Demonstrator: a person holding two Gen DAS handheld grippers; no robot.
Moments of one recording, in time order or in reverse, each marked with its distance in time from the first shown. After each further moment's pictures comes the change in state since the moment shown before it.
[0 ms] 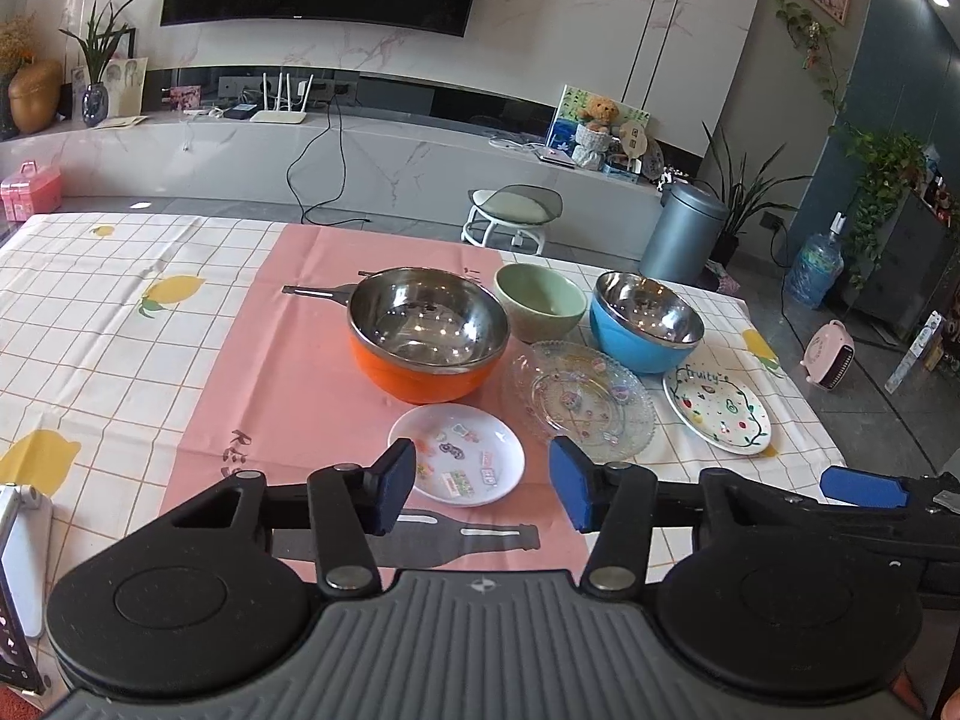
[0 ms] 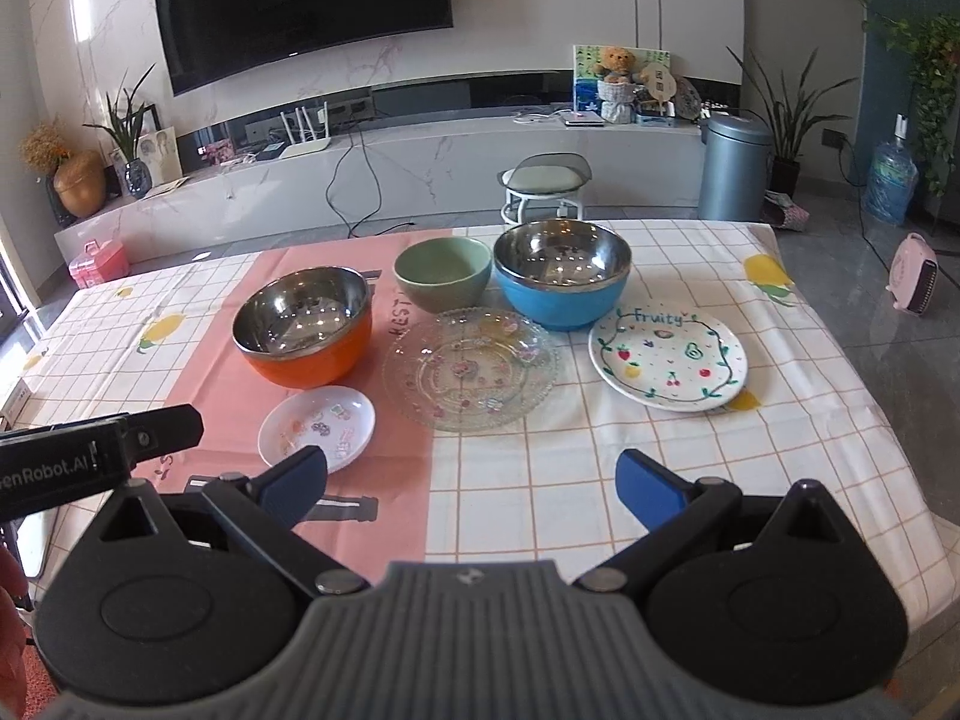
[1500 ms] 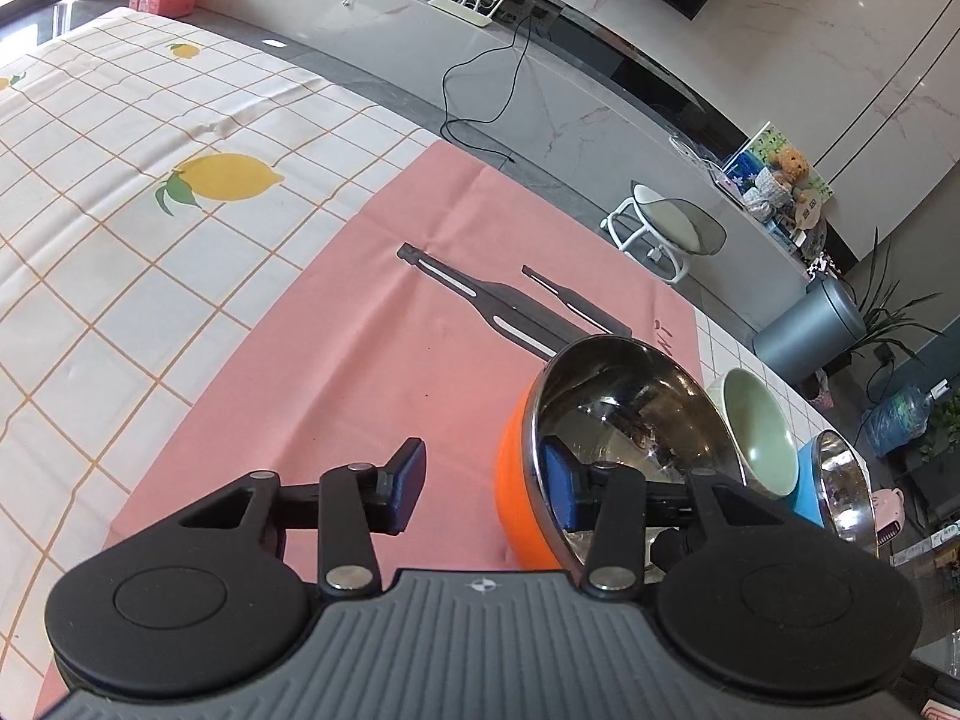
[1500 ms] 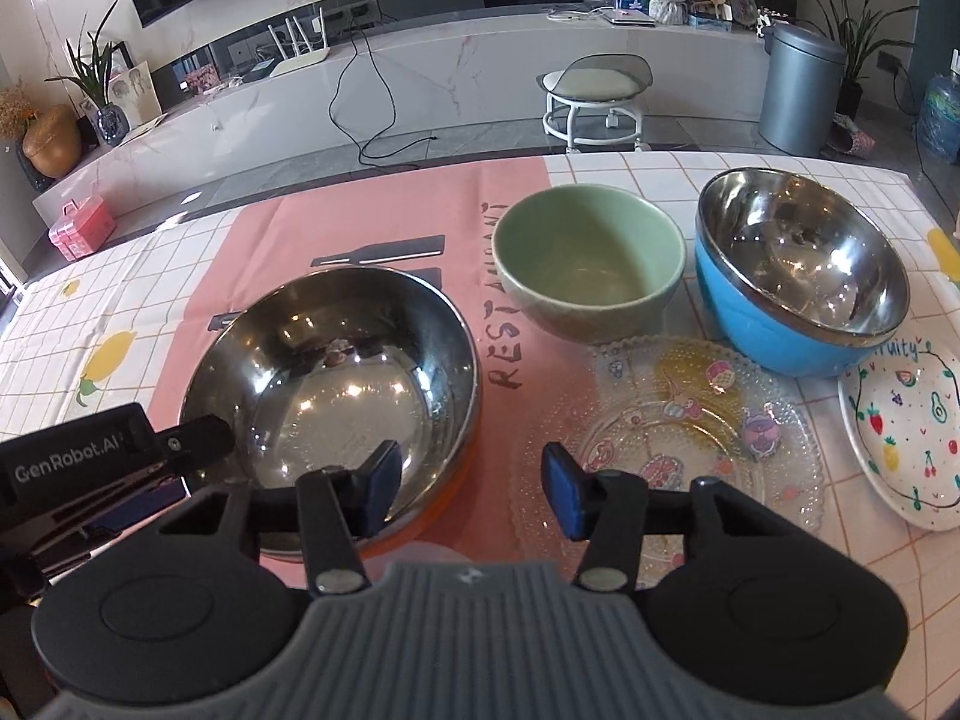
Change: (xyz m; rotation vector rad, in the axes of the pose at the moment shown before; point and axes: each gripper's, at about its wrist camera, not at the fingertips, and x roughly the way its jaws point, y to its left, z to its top) left arm 0.151 0.099 0.055 -0.444 0.111 0.105; right arm 0.213 0.079 0.079 0.059 0.215 0.029
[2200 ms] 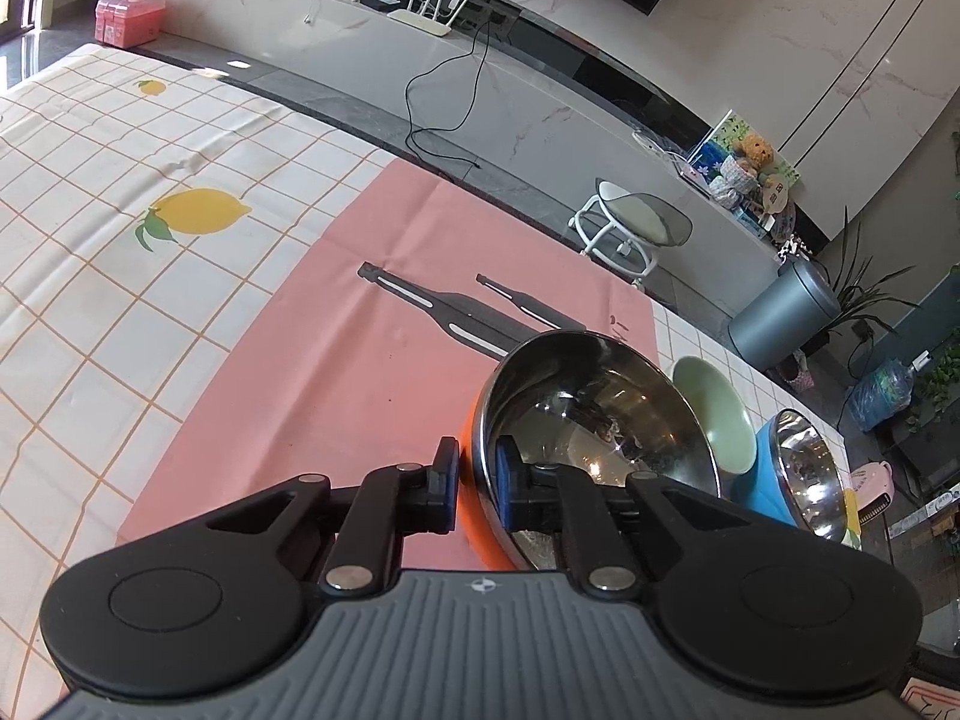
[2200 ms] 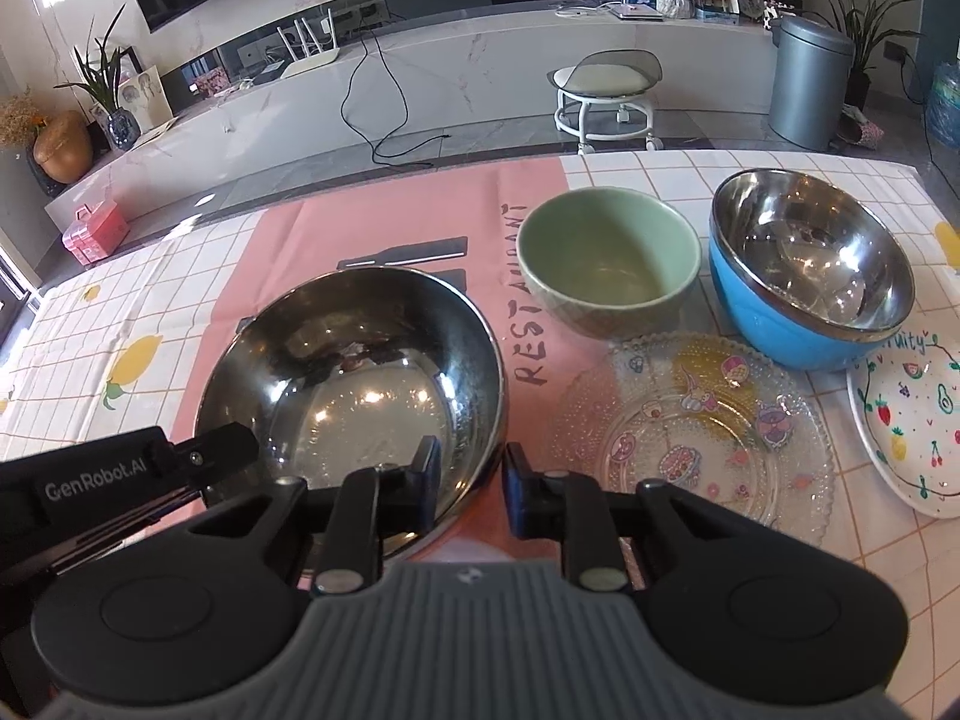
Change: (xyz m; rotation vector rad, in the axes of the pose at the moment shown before) left arm -0.028 -0.016 -0.001 0.068 -0.016 -0.035; right arm -0.014 0.005 0.003 0.015 0.003 0.032
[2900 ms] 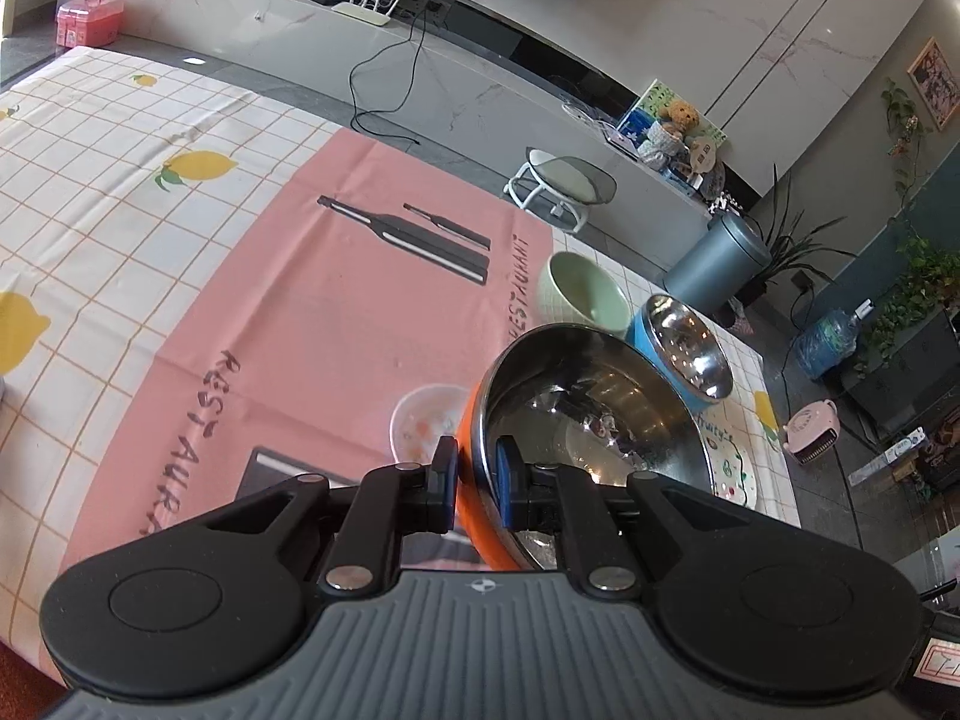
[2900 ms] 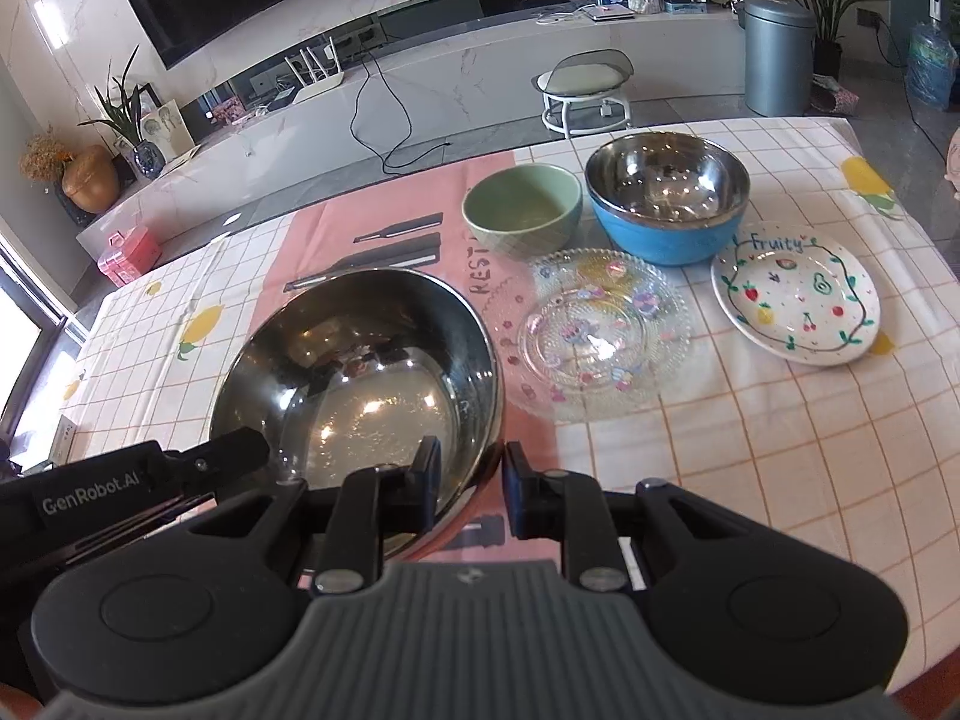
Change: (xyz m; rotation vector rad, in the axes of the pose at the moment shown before) left arm -0.093 -0.024 -0.072 0.063 0.054 -0.095; right arm -0.126 -0.048 -0.074 0.075 -0.007 0.063
